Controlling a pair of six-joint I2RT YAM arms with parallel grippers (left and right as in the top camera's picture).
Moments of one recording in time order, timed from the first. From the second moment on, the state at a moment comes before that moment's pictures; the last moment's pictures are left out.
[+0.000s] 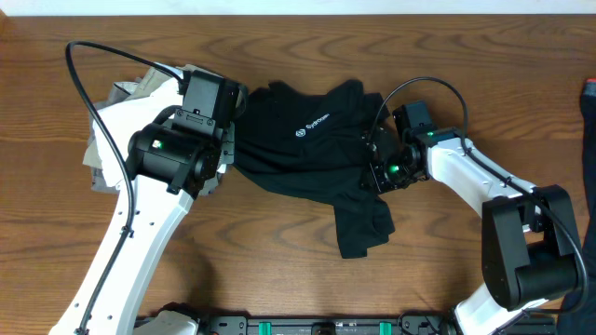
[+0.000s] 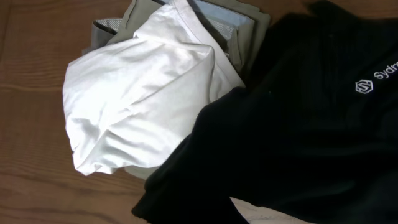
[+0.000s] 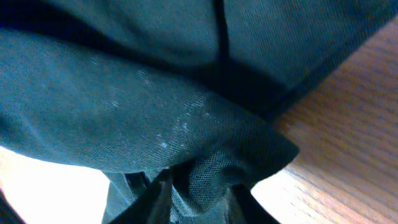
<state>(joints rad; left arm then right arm) -0.35 1.36 1.40 -1.11 -0.40 -0.25 0.25 1.80 1.03 -0.63 -0.47 -0.03</state>
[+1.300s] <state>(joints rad) -0.35 1.36 1.40 -1.09 -0.43 -0.25 0.04 1.45 1.08 -0.79 -0.51 0.00</state>
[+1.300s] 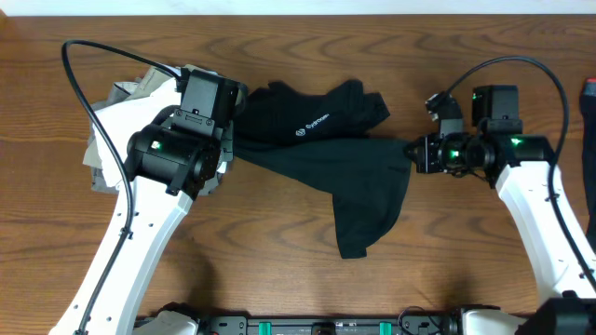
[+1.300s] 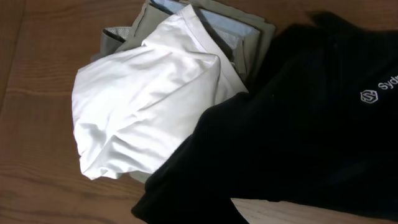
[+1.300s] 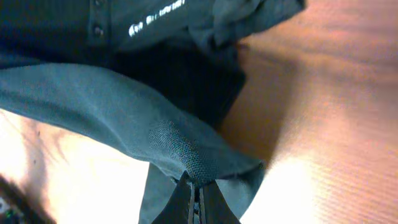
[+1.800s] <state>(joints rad) -0.35 1.45 1.40 -1.12 -0.43 -0.25 0.17 1.74 1.04 -0.81 -0.51 0.00</state>
